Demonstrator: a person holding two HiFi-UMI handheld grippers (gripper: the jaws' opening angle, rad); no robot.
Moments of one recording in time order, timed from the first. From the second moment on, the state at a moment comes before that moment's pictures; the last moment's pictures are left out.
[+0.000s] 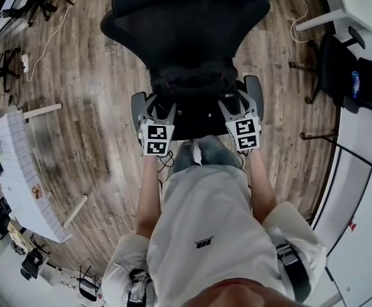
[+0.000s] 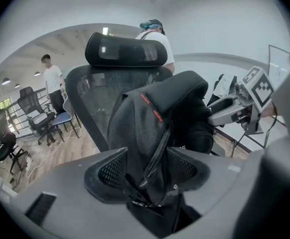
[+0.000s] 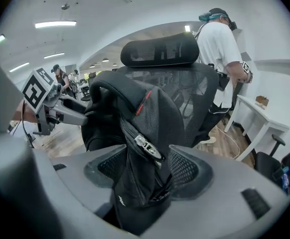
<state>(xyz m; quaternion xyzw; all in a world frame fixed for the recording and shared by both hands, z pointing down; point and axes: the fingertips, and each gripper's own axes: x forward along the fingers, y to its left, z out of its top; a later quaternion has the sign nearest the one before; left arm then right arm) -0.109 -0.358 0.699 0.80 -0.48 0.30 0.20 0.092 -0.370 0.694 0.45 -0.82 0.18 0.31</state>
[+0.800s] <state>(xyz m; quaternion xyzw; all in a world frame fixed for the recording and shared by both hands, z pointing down) -0.103 -0.378 0.712 0.80 -0.49 0.27 0.20 0.083 -0.392 0.716 0.44 -0.83 0.20 0.27</state>
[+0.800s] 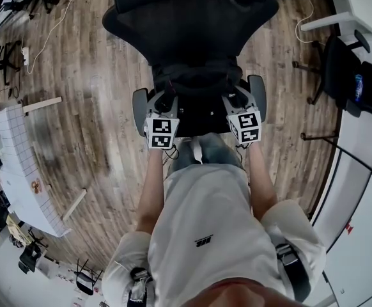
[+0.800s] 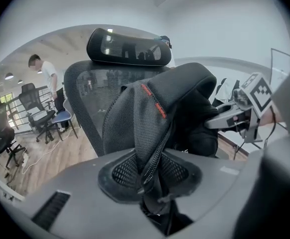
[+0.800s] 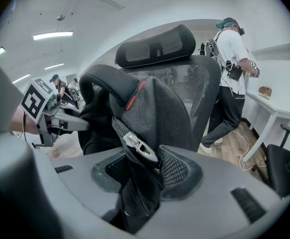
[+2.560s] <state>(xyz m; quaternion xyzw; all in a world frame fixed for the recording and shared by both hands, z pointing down) -0.117 -0.341 0.624 0.82 -0.49 0.23 0.18 0.060 -0.344 0.619 0.48 -0.82 0.22 0.21</state>
